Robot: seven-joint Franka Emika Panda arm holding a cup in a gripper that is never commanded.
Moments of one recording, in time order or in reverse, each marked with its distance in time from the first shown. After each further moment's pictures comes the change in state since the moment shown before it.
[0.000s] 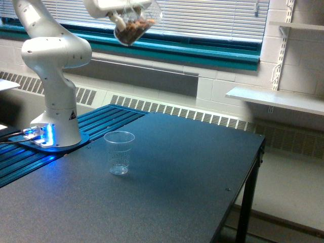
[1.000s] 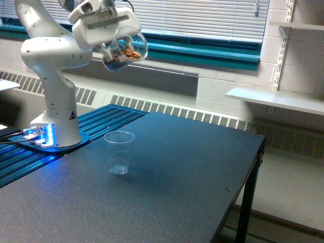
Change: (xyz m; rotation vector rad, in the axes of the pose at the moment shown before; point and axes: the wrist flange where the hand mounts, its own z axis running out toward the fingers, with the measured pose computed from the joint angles) arm -0.030 0.060 0.040 -0.104 -0.130 0.074
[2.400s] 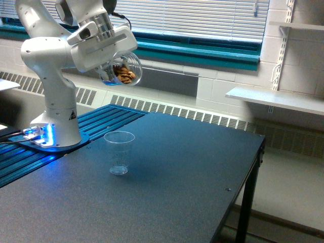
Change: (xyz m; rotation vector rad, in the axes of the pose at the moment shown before) arm -0.024 0.031 0.038 -0.058 -0.145 0.087
